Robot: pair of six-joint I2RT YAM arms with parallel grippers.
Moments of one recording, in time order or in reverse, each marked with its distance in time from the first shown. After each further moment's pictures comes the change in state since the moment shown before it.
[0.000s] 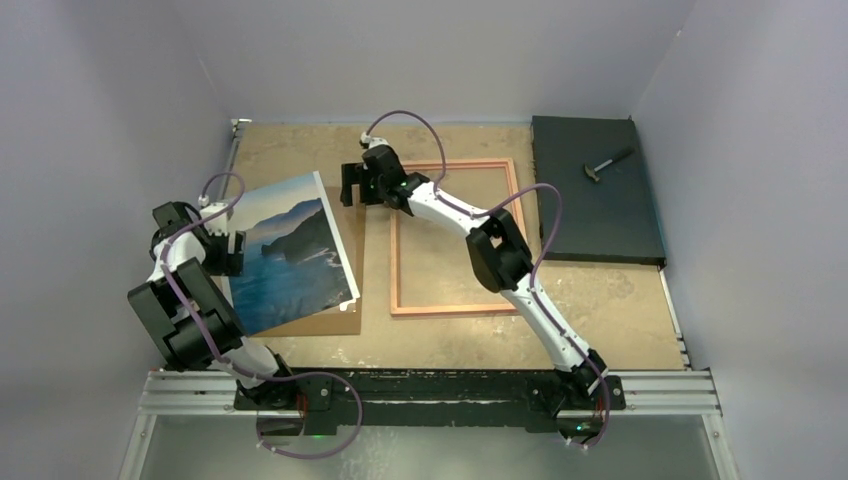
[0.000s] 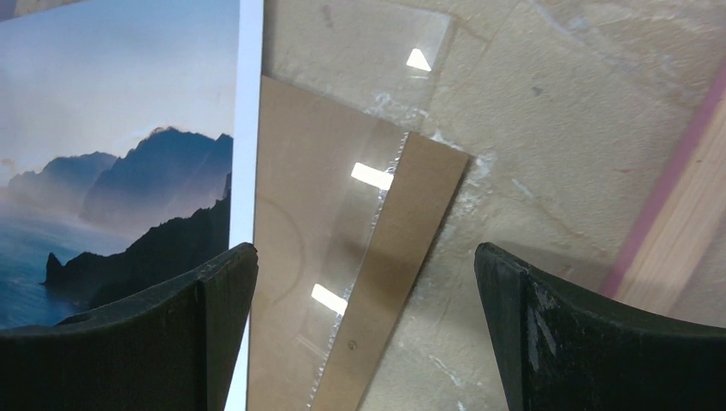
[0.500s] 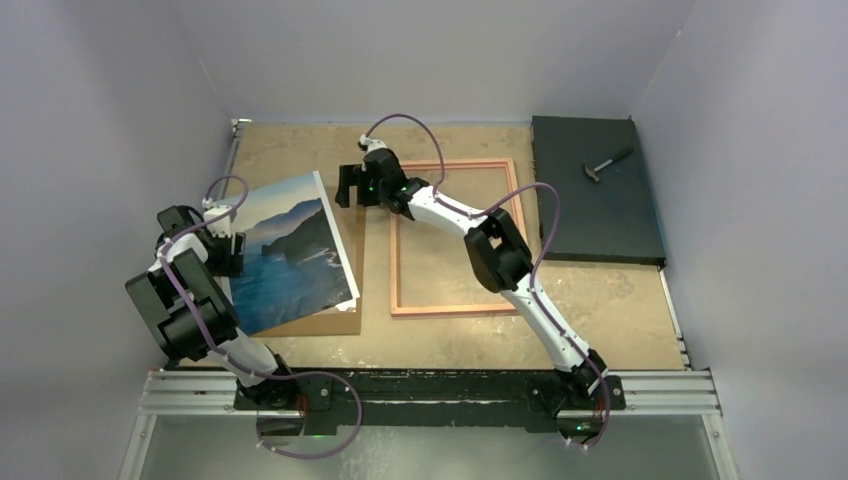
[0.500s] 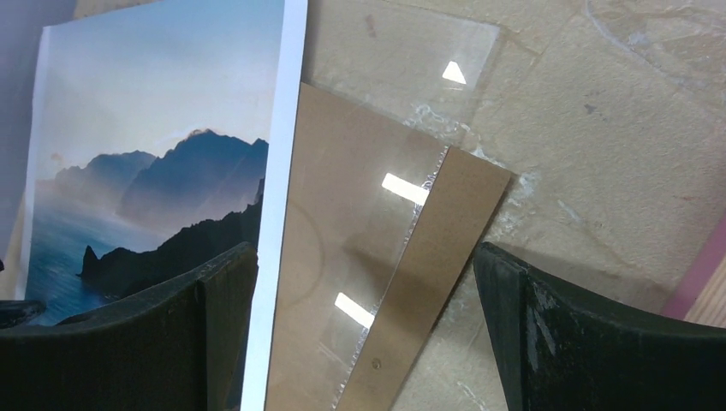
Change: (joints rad) left arm 0.003 0.074 -0.041 0.107 0.023 0.015; right arm -0.001 0.003 -0.055 0.113 -0.061 0.020
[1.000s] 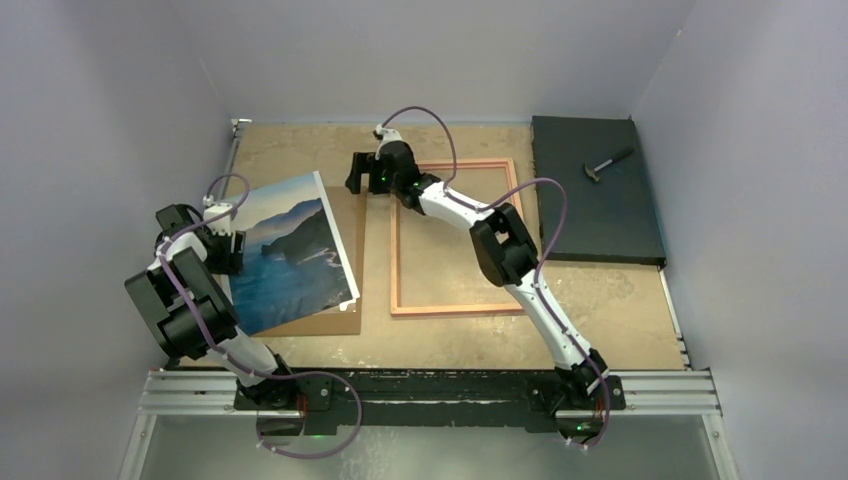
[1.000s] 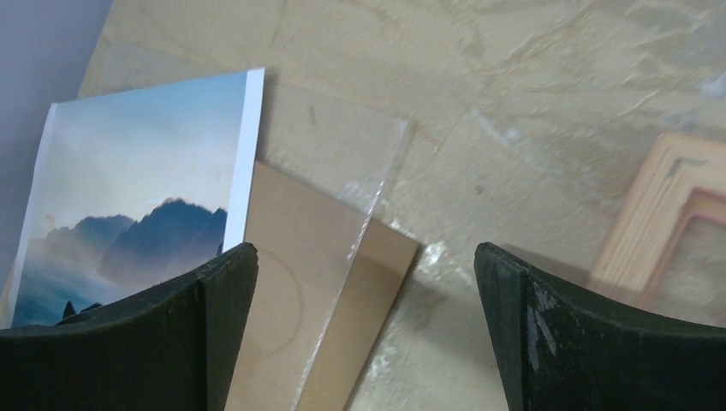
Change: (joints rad) left arm 0.002 0.008 0.003 0.031 0.039 0.034; right arm -0.061 0.002 -0.053 0.162 -0.011 -0.007
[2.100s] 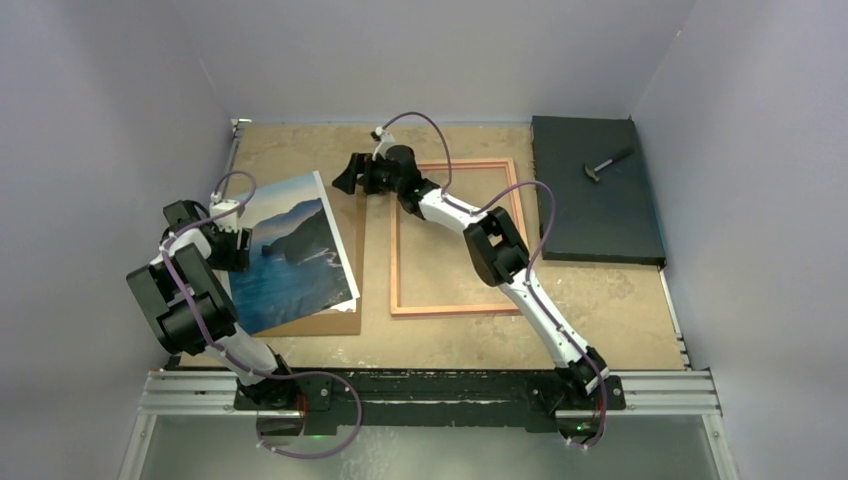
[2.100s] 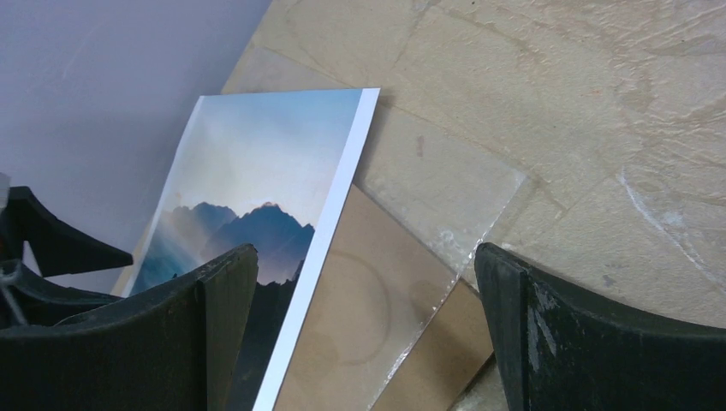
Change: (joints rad) left arm -0.046 0.032 0.024 -0.012 0.014 -0.001; right arm -0.021 0.164 0.122 0.253 -0.282 0.118
